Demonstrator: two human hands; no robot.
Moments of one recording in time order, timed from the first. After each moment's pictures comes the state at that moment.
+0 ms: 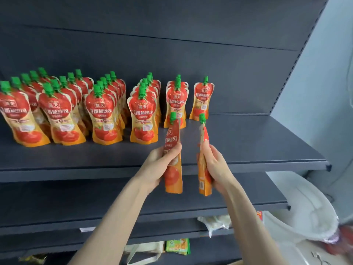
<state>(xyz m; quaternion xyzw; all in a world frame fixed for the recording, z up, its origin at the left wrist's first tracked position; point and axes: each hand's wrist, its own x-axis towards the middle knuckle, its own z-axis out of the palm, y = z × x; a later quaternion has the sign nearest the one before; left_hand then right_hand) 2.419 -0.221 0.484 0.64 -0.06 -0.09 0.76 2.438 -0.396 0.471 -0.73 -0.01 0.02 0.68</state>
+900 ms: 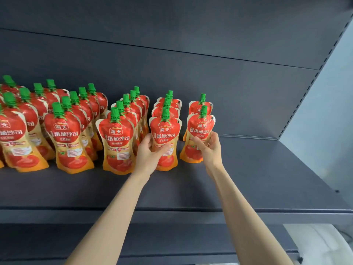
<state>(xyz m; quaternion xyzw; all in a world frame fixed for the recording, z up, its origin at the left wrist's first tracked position) 2.592 -0.248 0.462 0.70 0.00 0.17 0.70 2.634 -0.427 0.470 -0.70 -0.04 -0.12 0.70</state>
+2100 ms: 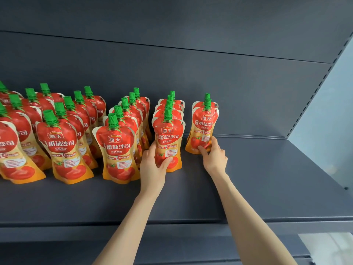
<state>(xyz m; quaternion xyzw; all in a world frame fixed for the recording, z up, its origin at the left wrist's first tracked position) 2.595 -0.257 0.435 0.83 0.06 0.27 0.48 2.677 -0.430 0.439 -0.92 0.07 -0.12 0.36</state>
